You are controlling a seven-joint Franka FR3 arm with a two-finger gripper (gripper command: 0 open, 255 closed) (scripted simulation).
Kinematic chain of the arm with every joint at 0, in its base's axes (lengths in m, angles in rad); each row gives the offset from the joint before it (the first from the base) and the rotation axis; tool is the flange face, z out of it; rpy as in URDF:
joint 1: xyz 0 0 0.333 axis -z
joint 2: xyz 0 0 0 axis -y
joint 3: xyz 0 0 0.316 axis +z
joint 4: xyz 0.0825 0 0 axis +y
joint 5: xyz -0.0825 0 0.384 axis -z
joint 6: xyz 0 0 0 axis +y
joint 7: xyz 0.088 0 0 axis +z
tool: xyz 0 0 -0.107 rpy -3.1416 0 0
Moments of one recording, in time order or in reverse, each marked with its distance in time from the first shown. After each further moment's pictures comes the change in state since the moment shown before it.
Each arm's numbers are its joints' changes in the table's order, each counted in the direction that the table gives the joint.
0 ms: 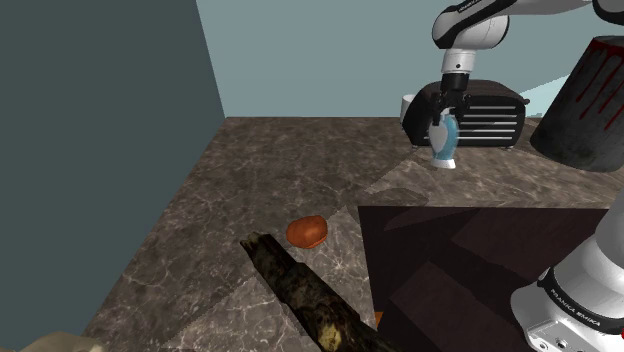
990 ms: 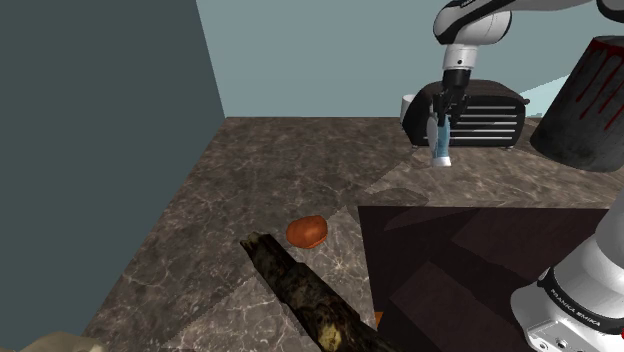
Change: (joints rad) arm -0.001 0.012 -0.001 -0.013 0.004 0.024 -0.004
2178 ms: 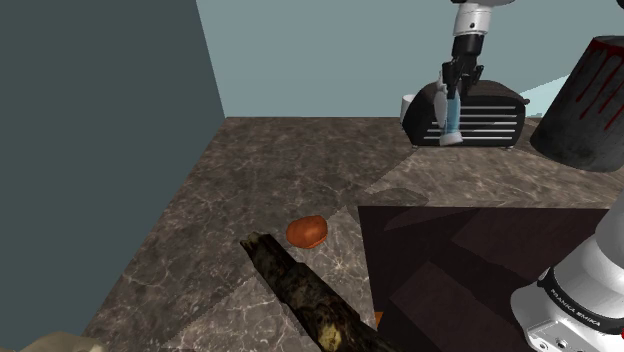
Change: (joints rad) arm 0.003 0.052 -0.007 -0.170 0.018 0.218 -0.027
